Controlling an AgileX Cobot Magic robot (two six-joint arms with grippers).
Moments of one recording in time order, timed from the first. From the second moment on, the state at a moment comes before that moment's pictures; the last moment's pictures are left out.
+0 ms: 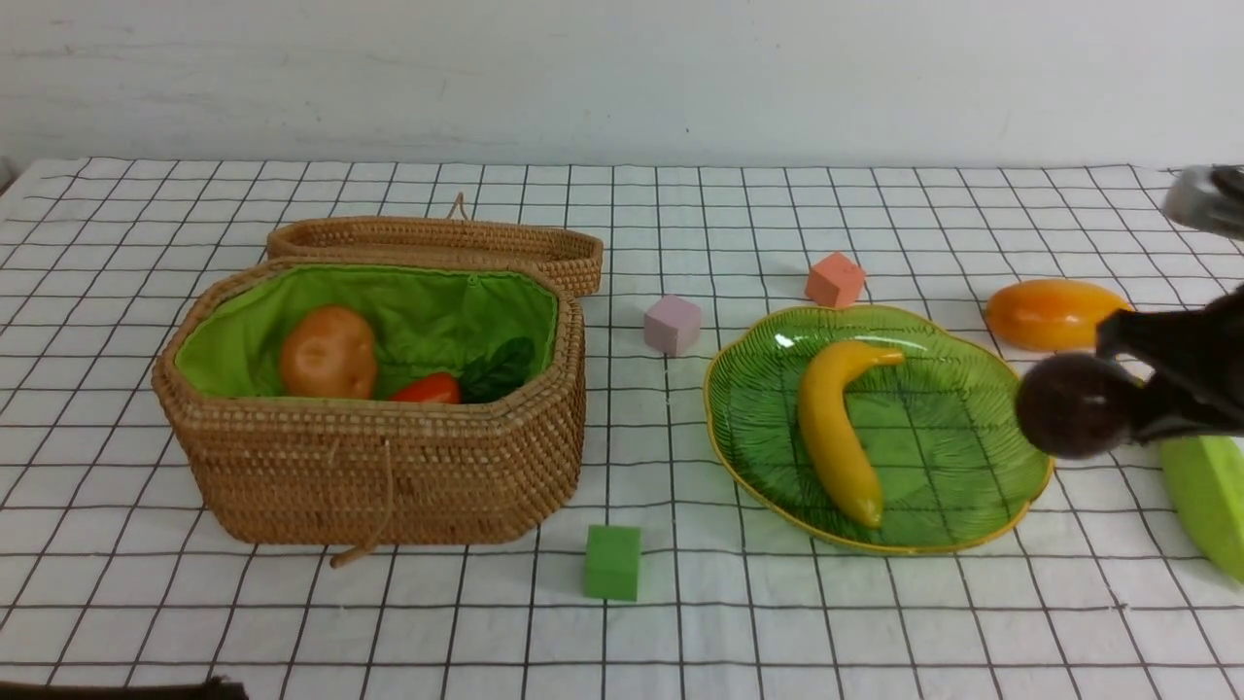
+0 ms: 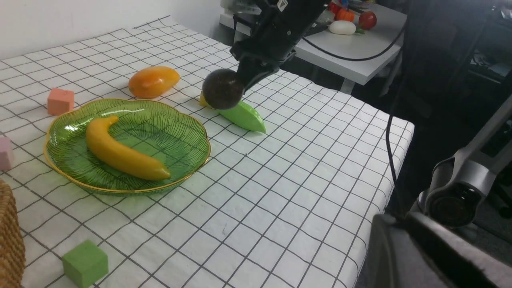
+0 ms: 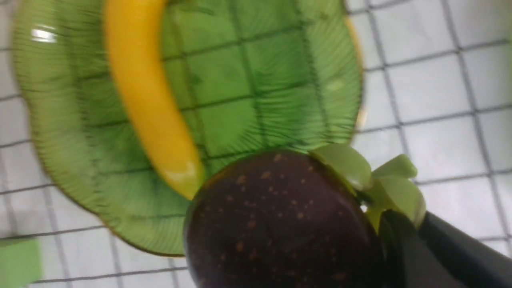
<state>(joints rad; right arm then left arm) 0.00 1.49 -1.13 0.27 0.77 0.04 -0.72 0.43 -0.70 -0.60 0.61 0.37</state>
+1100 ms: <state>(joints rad) -0.09 1.59 -1.24 -0.12 0.85 0.20 -0.72 0.43 -0.70 -0.60 0.51 0.37</state>
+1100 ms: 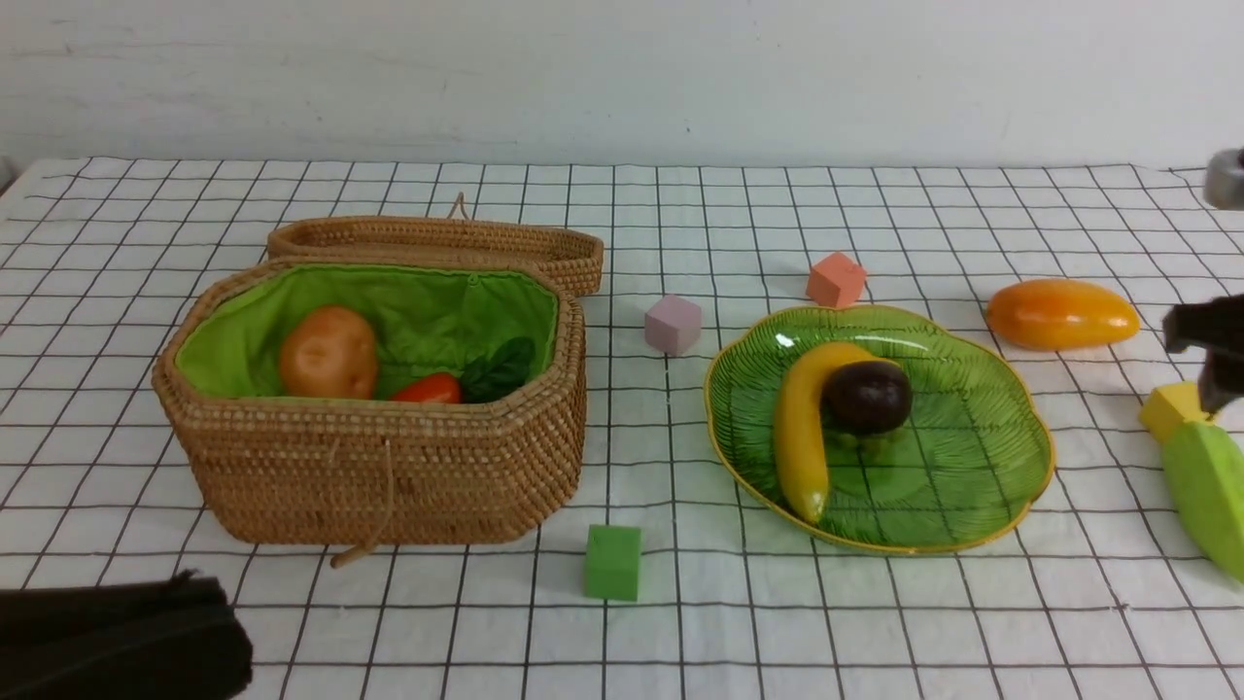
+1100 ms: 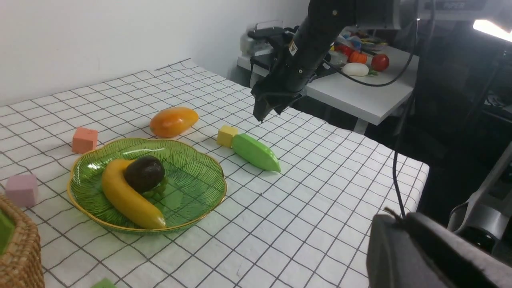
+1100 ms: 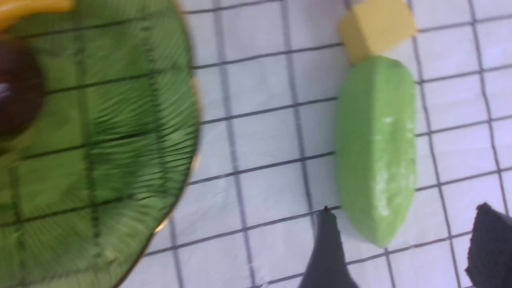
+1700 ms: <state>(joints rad) -0.20 1.92 -1.24 -0.02 0.70 0.17 -0.72 0.43 -0.70 -0.60 0.51 0.37</state>
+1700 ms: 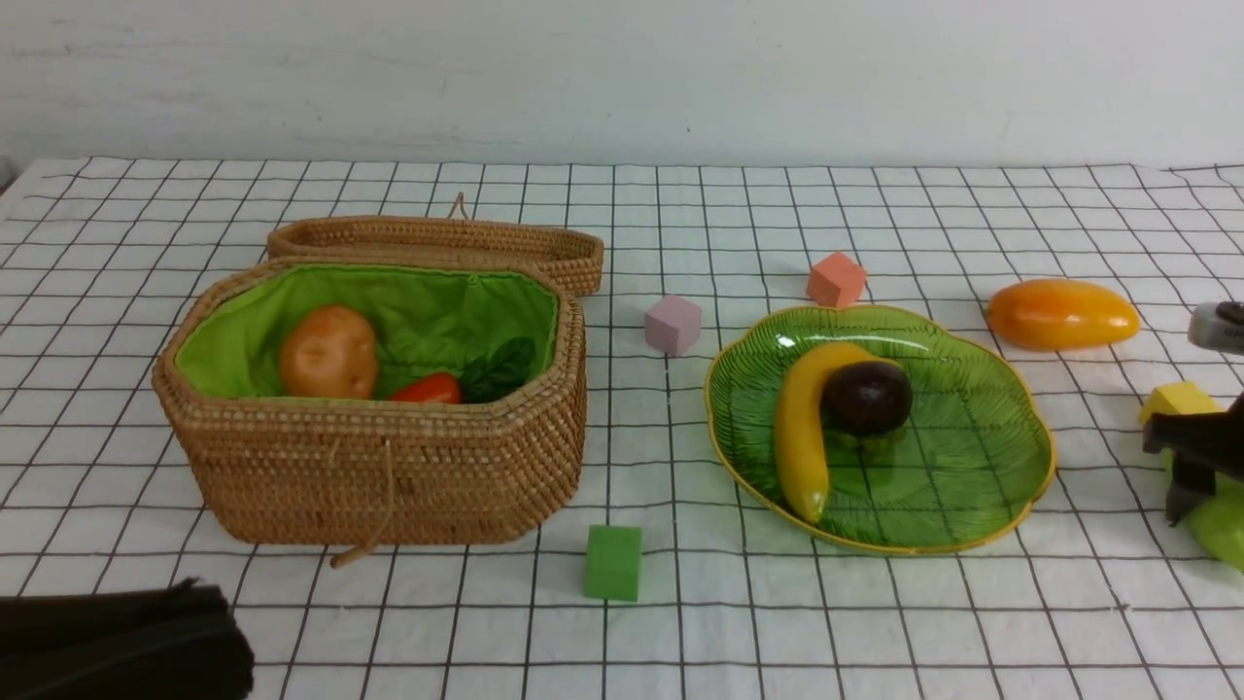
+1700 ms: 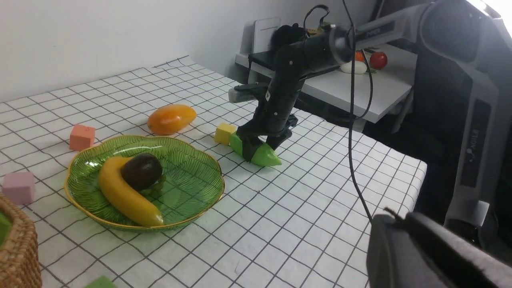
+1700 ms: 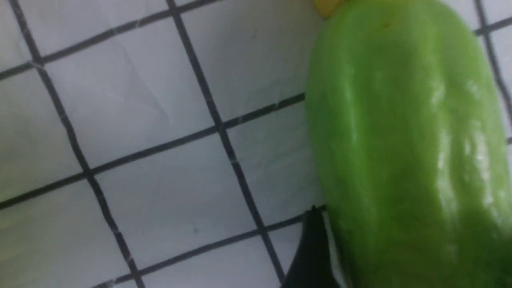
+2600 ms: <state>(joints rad) 0.55 1.77 -1.78 0.60 0.73 -0.43 -0.72 0.43 -0.75 0.35 0.71 -0.50</state>
